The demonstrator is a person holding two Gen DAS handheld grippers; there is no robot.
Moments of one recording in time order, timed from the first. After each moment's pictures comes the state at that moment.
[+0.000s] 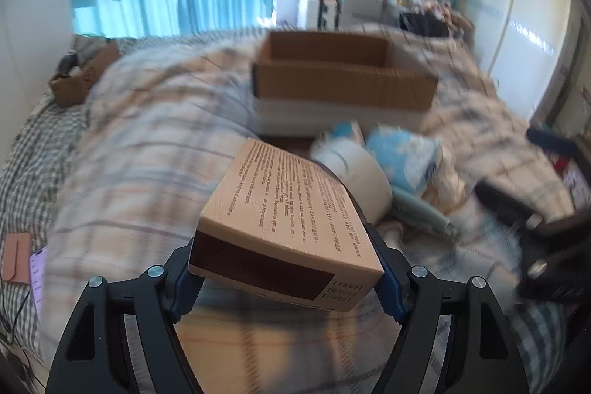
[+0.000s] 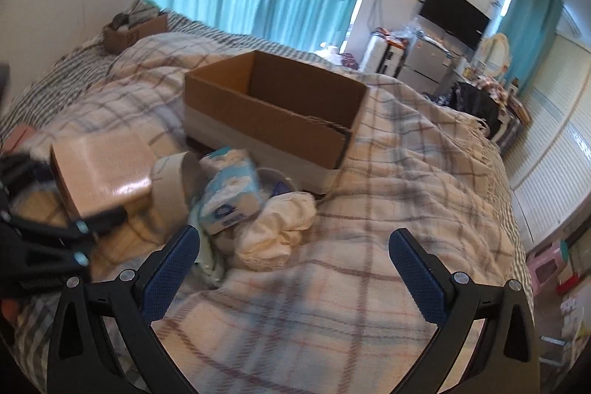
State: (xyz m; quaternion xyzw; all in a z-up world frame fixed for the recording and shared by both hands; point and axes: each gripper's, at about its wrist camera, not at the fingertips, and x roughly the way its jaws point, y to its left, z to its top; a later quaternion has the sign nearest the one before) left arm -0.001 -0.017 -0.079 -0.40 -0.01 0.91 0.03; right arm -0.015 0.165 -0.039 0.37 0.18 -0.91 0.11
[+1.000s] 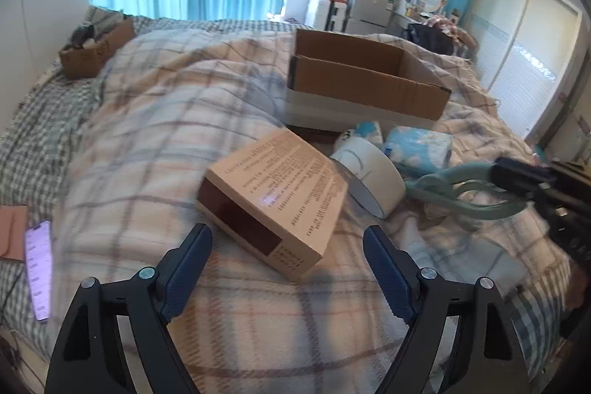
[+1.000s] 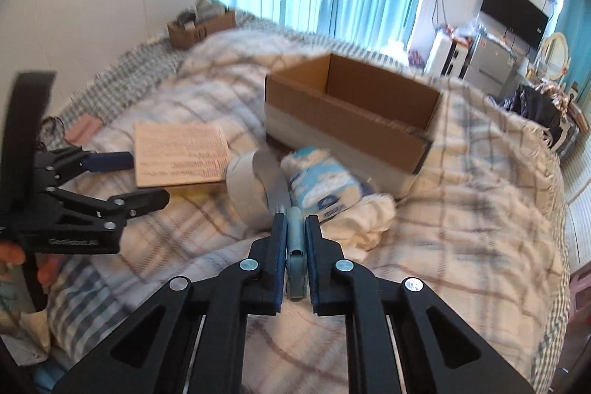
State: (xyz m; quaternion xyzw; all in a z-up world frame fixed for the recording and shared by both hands) left arm 0.010 -0.052 -0.079 -0.43 -0.05 0.90 0.03; right arm -0.005 0.152 -0.023 0.38 0.14 -0.88 0.23
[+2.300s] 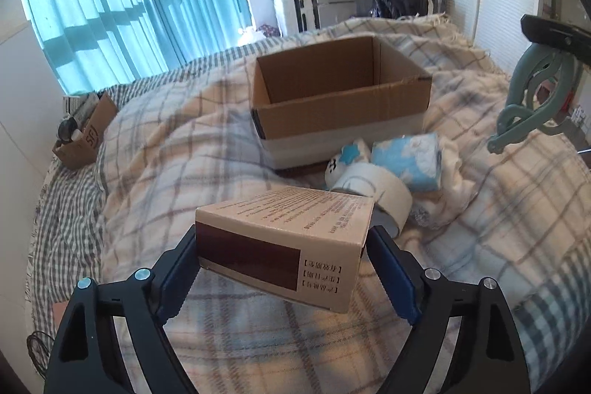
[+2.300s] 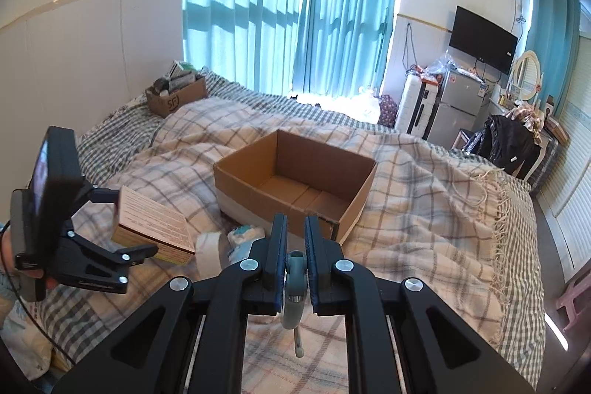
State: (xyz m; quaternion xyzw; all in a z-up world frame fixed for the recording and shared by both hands) left arm -0.020 -0.002 -0.041 -0.41 0.11 0.90 0.06; right arm -0.027 0.208 0.061 0.30 0.11 -0.93 0.21
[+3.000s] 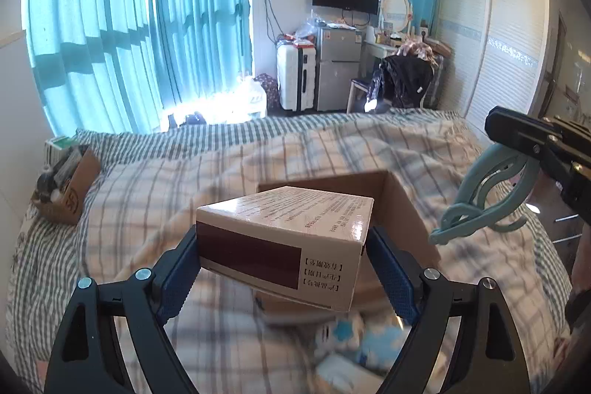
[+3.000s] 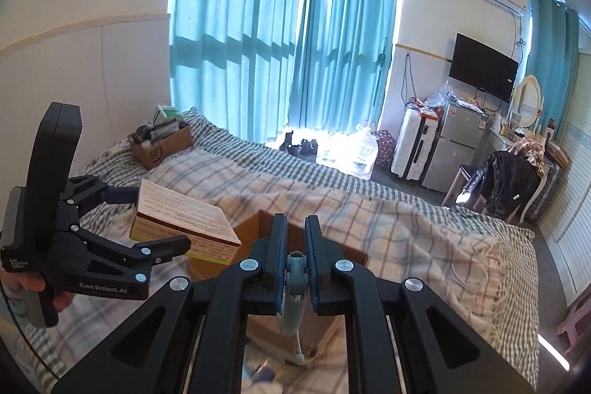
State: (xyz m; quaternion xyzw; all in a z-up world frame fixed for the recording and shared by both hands) left arm -0.165 -0.002 0.047 -0.34 0.03 0.94 0.08; right arm -0.146 0.177 0.114 0.24 0.10 -0.94 0.21
